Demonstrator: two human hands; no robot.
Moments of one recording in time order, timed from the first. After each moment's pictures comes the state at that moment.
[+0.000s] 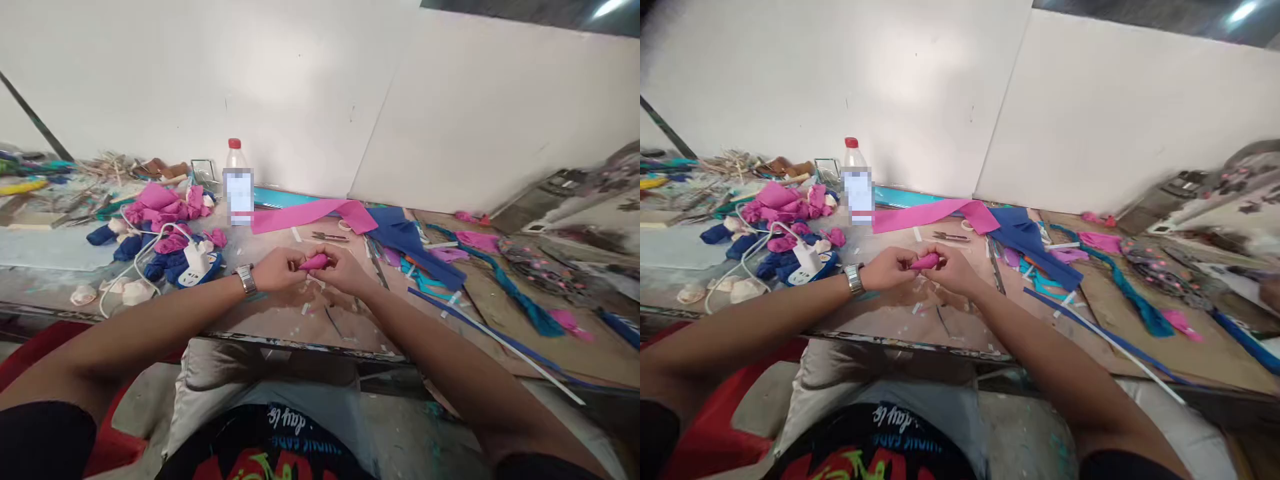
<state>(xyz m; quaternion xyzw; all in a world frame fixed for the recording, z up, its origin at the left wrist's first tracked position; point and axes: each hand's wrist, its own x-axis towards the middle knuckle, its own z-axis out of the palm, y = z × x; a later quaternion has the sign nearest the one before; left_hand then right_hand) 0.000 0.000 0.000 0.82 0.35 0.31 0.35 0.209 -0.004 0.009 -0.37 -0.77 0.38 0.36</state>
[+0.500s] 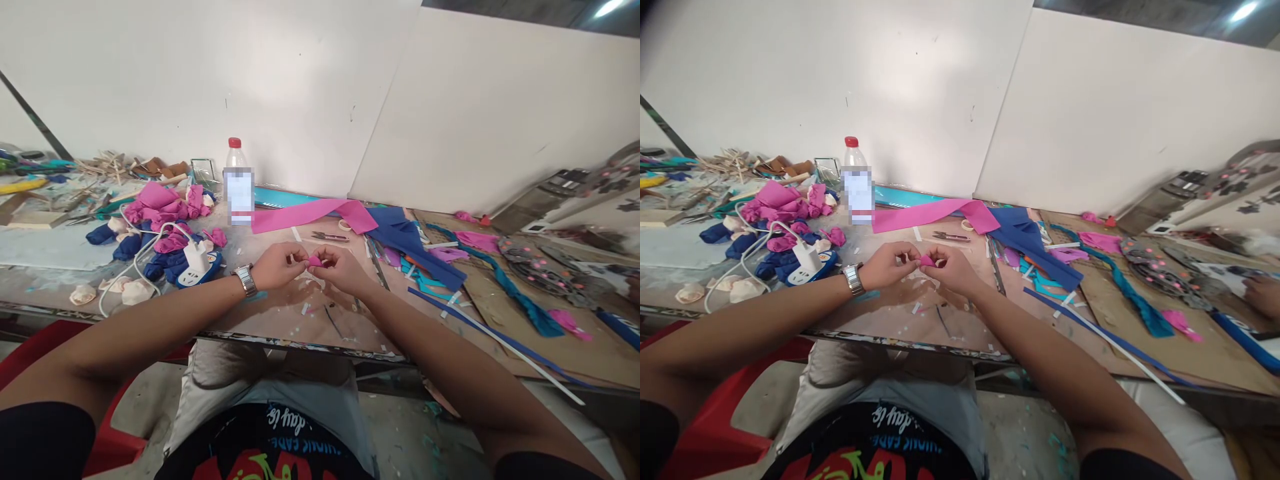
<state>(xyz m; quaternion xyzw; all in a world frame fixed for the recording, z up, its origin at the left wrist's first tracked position) 0.003 0.002 0.001 0.80 0.37 0.38 0.28 0.207 -0.004 0.006 -0.41 -0.74 0.39 0.36</state>
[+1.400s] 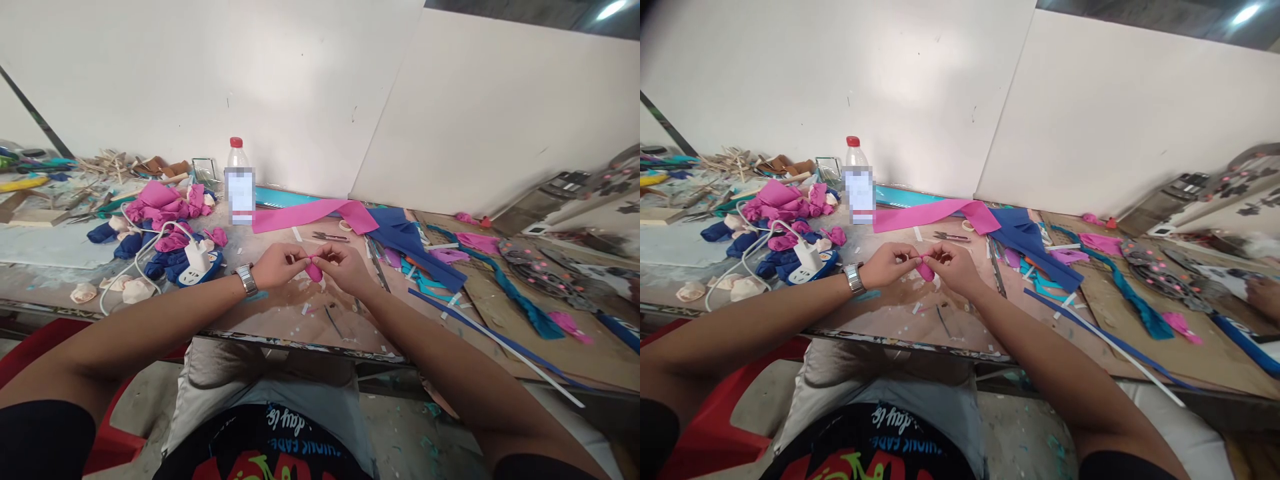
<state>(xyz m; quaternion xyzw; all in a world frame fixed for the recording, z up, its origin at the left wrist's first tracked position) 0.002 -0.002 0.007 0.78 0.37 0.37 0.34 0.209 -0.004 0.010 -0.42 -0.74 0.32 0.42</state>
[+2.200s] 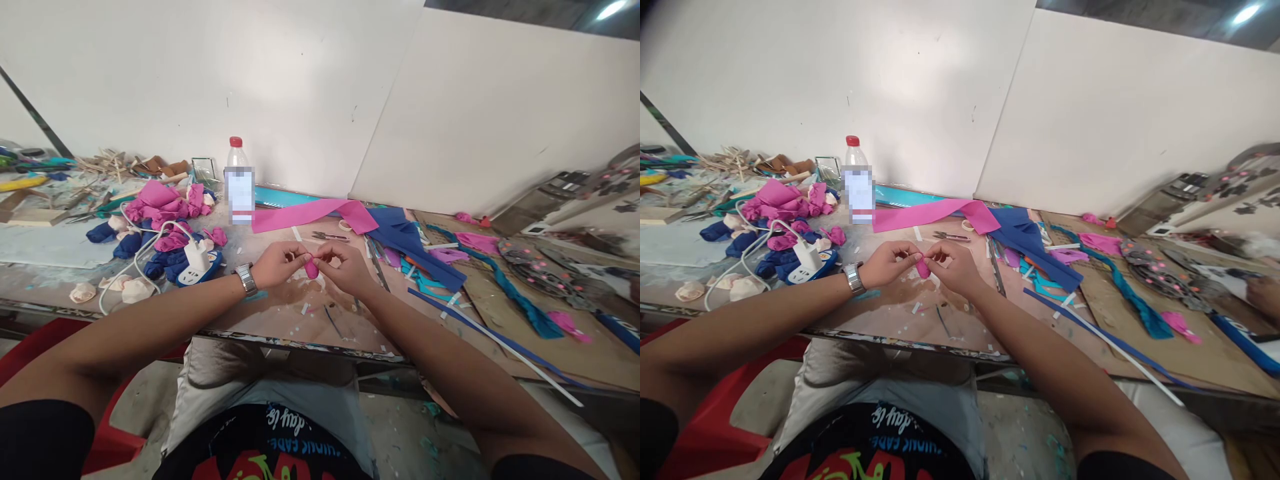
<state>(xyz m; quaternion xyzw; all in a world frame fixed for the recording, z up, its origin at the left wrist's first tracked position) 0.001 0.002 0.002 0.78 0.34 0.40 0.34 0.211 -0.007 0.015 -0.38 -0.80 0.22 0.42</state>
